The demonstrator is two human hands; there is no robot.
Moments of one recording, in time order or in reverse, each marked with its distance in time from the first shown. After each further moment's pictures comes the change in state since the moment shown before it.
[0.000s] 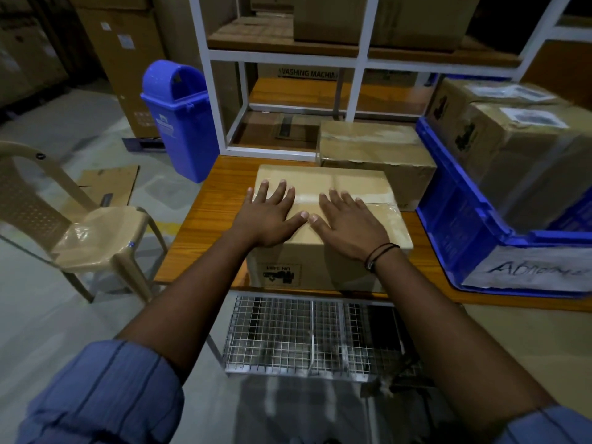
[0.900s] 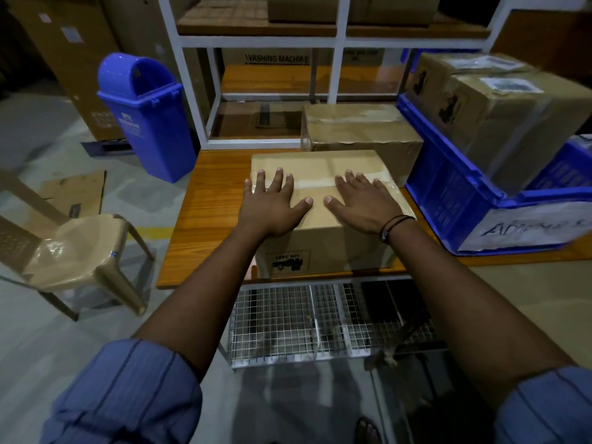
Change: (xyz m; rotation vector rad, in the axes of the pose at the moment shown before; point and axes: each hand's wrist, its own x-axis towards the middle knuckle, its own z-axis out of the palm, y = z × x) left_hand 0.001 -0.004 0.007 -0.034 0.046 0.012; right_hand -0.003 0.006 -0.006 -0.032 -0.030 0.184
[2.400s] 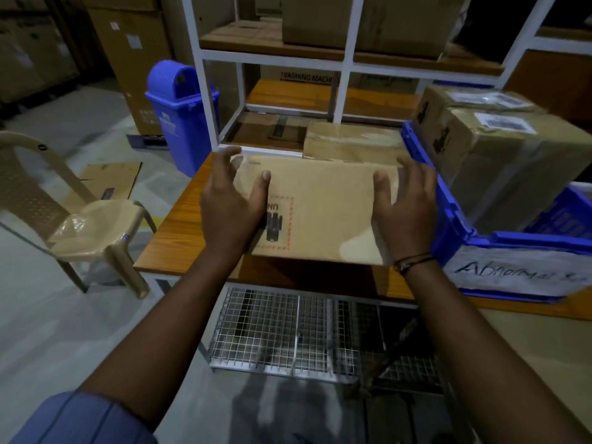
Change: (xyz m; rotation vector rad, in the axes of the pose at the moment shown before) left_hand -0.064 0.073 -0.037 -0.619 0.978 -0.211; right_hand -0.052 0.079 -0.035 0.564 0.960 0.034
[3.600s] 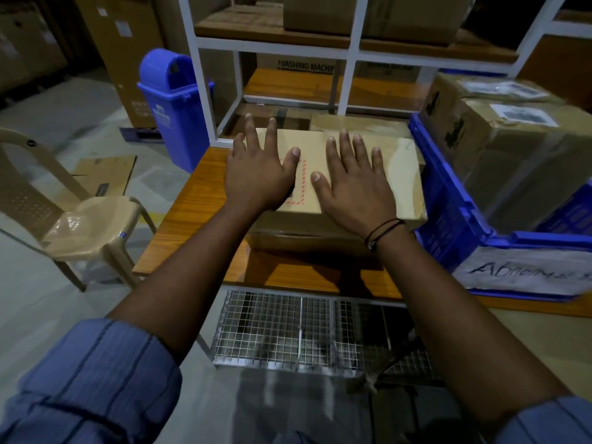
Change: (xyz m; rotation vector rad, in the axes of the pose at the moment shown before) left_hand 0.066 -0.008 0.054 0.605 -0.453 0.033; right_hand 0.023 -0.051 0.062 -0.561 -0.658 -0.271
